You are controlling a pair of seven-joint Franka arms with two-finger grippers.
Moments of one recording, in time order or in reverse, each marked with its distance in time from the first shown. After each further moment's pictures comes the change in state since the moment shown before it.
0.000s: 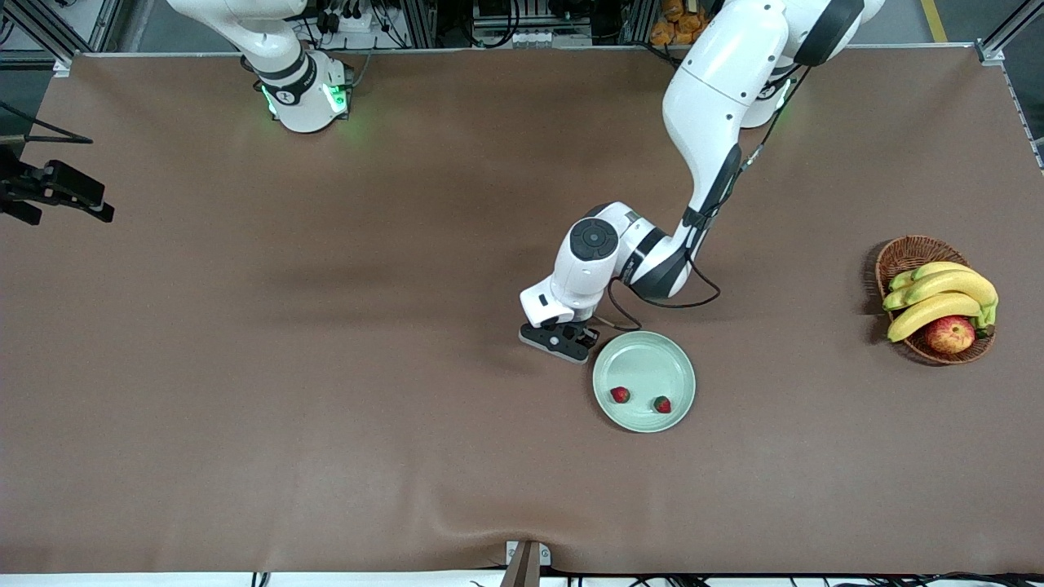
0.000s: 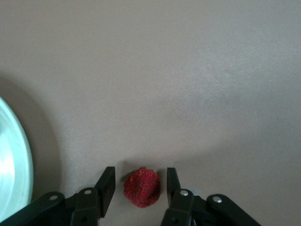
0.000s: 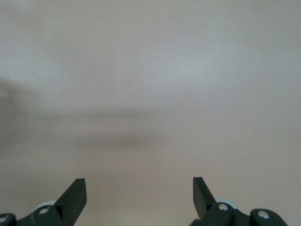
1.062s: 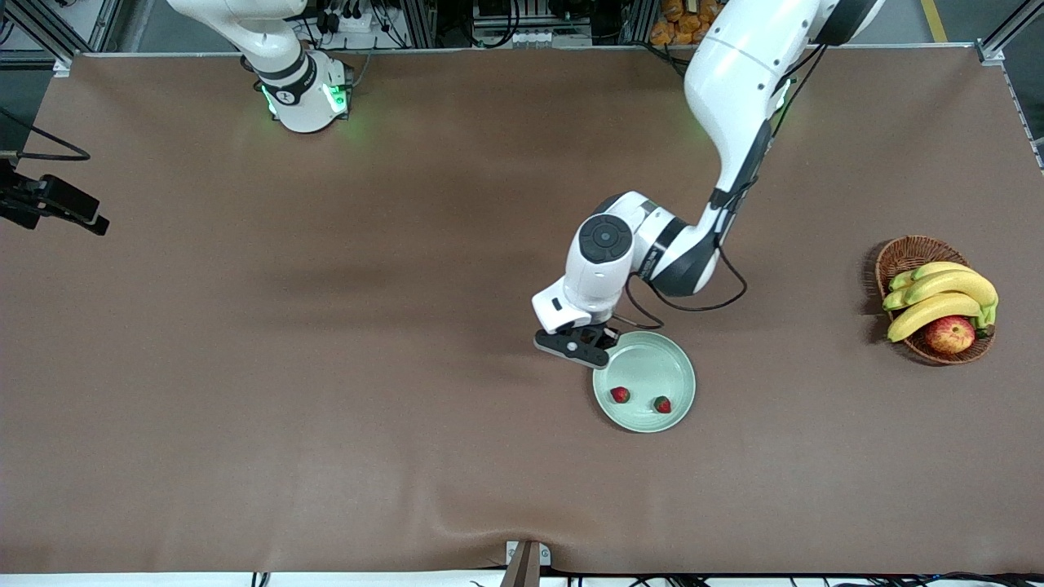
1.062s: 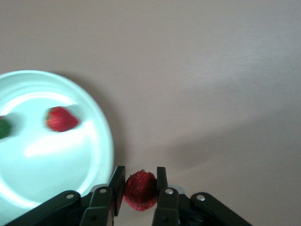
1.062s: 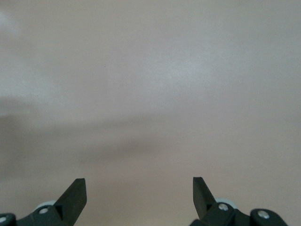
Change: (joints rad) left arm 0.051 -0.131 0.010 0.038 0.006 -0.281 0.024; right arm -0.005 0.007 -0.009 -0.006 -0.001 0.031 0.074
